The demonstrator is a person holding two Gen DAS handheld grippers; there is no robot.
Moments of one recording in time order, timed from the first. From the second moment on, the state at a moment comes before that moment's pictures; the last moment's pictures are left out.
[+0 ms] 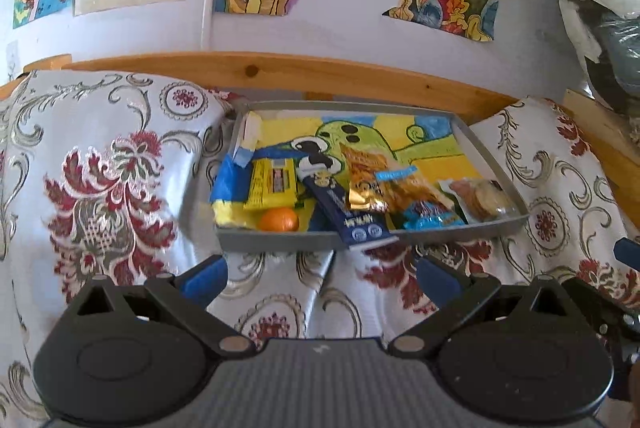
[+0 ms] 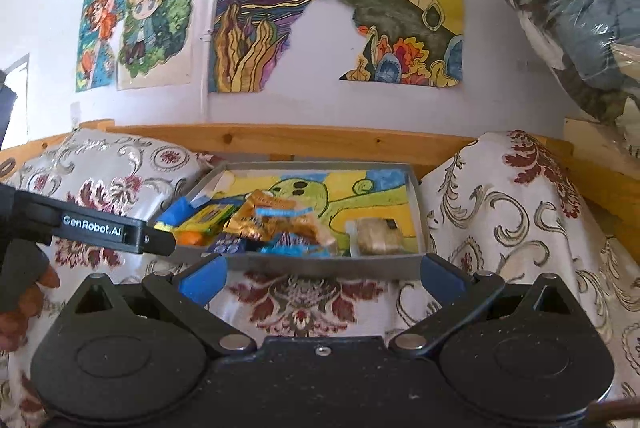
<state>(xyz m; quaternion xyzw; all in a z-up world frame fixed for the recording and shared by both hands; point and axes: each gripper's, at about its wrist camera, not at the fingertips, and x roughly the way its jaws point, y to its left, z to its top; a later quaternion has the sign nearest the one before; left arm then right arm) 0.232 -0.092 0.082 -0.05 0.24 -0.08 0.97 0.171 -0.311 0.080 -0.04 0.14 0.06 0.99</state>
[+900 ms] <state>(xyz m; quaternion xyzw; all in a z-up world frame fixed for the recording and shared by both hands) 0.133 -0.069 0.011 -0.02 0.25 -0.07 0.97 0.088 -0.304 0.011 -0.03 0.23 0.05 0.97</state>
